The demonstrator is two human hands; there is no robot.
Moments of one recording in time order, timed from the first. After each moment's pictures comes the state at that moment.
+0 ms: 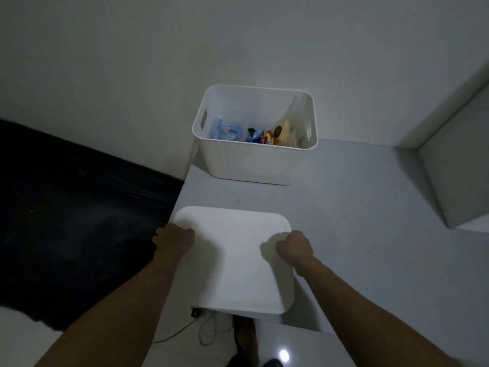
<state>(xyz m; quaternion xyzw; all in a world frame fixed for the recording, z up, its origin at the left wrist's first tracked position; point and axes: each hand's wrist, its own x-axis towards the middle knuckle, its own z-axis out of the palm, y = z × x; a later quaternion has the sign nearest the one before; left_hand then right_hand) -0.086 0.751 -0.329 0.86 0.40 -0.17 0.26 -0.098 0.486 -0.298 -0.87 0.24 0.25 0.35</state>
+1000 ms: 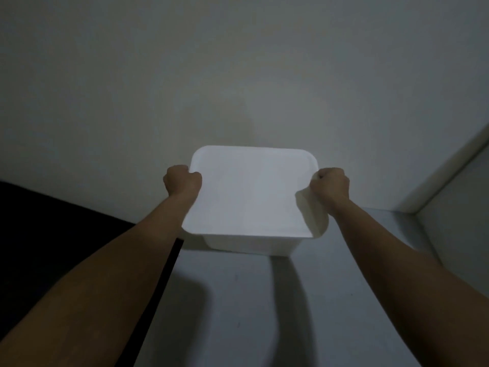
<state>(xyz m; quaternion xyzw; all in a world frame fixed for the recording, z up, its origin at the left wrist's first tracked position) 0.131 0.732 -0.149 0.83 0.25 0.15 0.47 0.129 0.439 -0.134 -0.91 0.16 -0.09 0.38</state>
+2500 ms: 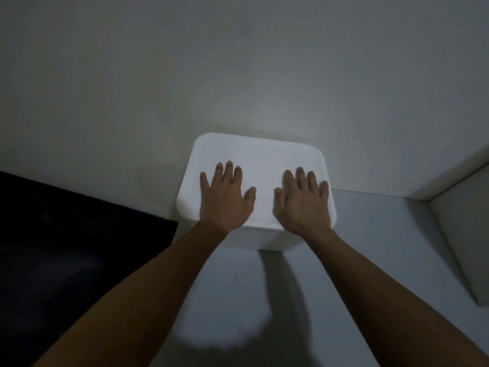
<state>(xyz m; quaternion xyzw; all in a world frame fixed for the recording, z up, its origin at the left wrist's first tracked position) 0.145 0.666 -0.227 1.00 -0.04 0.02 0.07 0.138 0.495 -0.226 -1.00 0.00 -0.02 0.05</state>
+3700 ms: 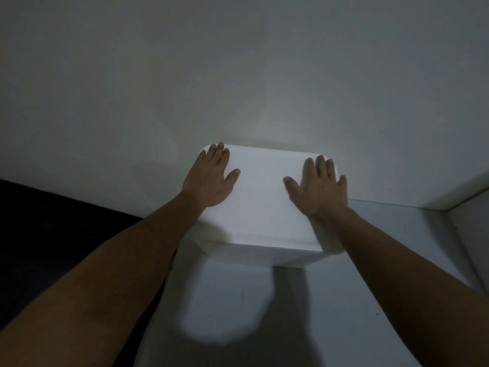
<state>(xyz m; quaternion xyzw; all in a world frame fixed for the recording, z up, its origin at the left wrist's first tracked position) 0.242 0.729 -0.239 0.99 -0.13 0.06 0.06 0.209 0.475 -0.219 -1.00 0.04 0.03 0.06</state>
